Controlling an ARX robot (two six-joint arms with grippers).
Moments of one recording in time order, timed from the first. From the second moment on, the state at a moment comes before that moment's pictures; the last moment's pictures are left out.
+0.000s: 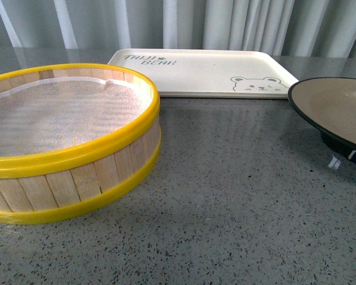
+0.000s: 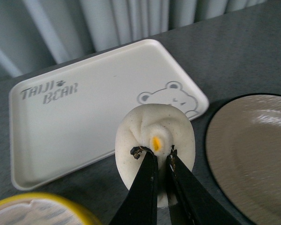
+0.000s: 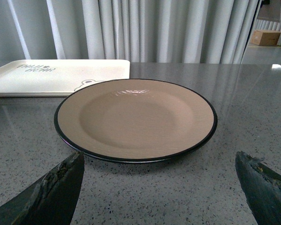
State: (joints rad) left arm -0.74 1.67 1.56 -0.27 -0.37 -0.07; right arm 0.00 0.00 0.01 0.00 0.00 0.00
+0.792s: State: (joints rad) left arm -0.88 2.18 2.14 -0.46 -0.24 0.03; right arm 0.00 0.00 0.01 0.00 0.00 0.00
